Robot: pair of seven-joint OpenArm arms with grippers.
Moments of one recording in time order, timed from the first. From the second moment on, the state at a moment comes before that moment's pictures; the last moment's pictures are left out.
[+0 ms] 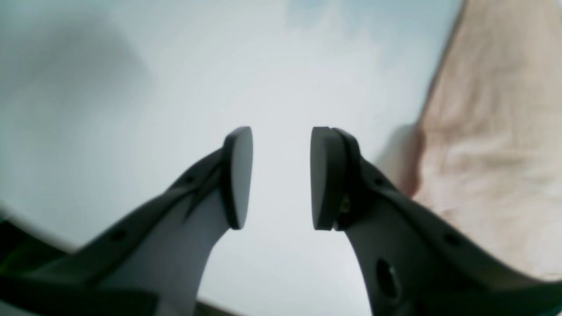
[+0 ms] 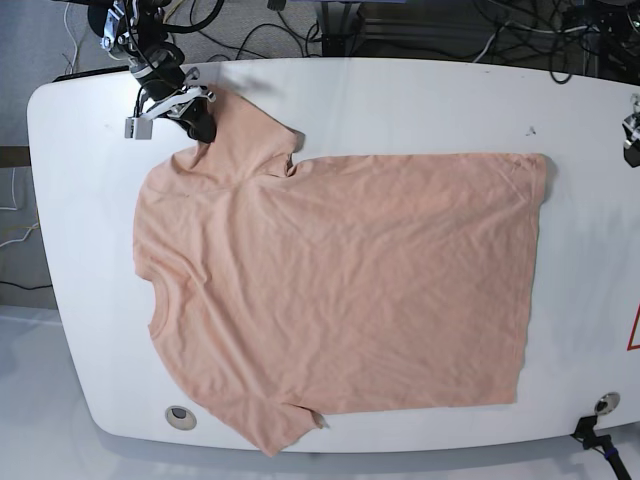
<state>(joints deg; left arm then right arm) 26.4 -30.2 -45.3 85.2 -57.0 -12.6 43.1 -26.0 5.0 24.7 84.4 45.6 33.3 -32.1</state>
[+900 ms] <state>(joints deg) 21.3 -31.8 -39.7 69.8 -61.6 -24.7 49.0 -26.0 5.5 24.3 84.3 45.2 35.0 -33.5</state>
